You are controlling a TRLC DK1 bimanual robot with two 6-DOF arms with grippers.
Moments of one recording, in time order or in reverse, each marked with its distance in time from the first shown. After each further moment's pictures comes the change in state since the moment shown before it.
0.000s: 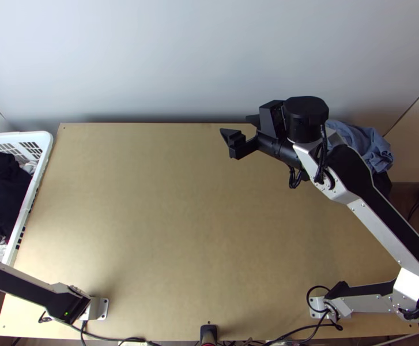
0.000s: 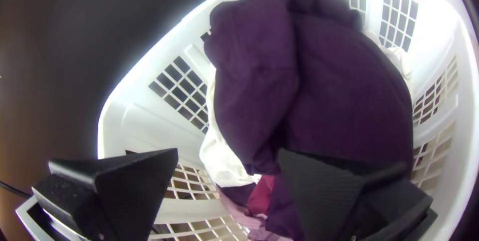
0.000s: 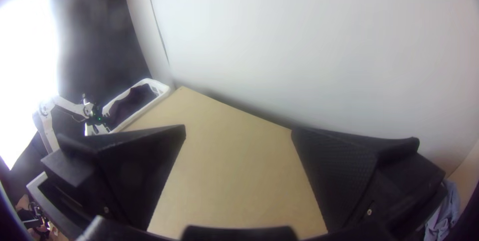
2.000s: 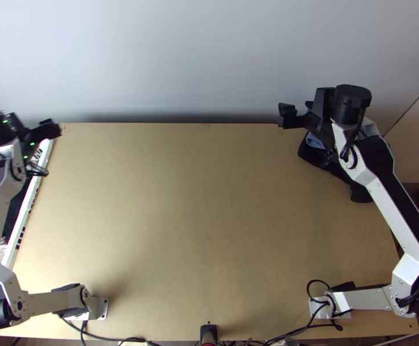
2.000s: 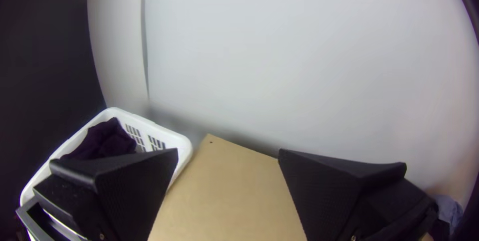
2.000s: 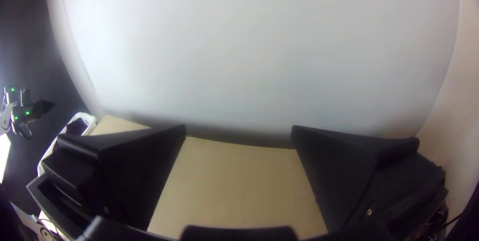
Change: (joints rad) left arm -0.726 -0.559 0.183 -0.365 0.181 -0.489; right arm -0.368 0.000 -0.134 0.137 0.029 0.000
